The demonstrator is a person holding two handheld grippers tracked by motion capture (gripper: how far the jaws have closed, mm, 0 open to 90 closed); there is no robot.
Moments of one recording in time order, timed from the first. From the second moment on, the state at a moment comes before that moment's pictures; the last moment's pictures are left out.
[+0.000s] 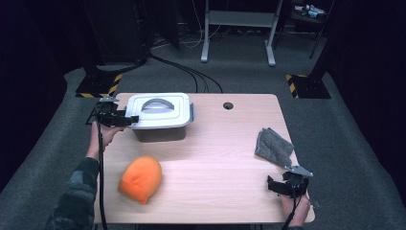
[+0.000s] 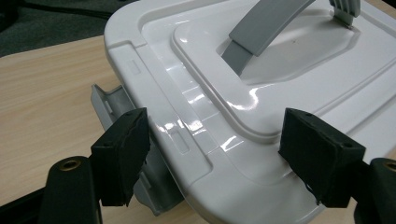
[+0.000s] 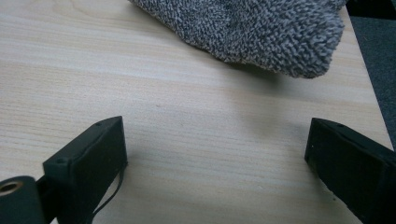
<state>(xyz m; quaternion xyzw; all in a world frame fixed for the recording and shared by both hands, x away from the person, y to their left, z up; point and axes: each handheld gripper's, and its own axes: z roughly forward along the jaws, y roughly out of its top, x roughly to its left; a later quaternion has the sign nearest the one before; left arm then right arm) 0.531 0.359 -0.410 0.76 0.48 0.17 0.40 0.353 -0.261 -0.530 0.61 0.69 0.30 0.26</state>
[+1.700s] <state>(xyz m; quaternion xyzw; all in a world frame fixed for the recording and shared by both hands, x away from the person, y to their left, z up) 0.544 0.304 -0.406 0.81 0.42 0.13 0.40 0.353 -0.261 -0.530 0.60 0.69 0.30 0.26</state>
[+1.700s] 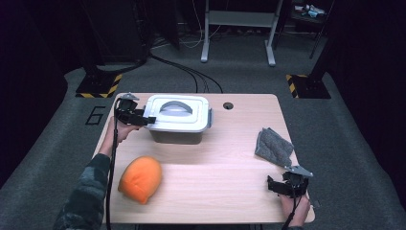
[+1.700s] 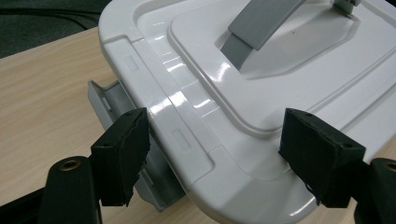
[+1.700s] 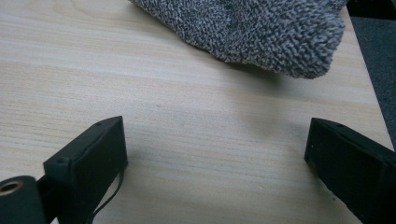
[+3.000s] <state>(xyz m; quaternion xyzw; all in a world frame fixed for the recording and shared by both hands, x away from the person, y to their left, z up) 0.537 0.281 -0.396 0.81 0.40 0.14 0.41 0.353 -0.261 -0.530 0.60 0.69 0.30 0.26</state>
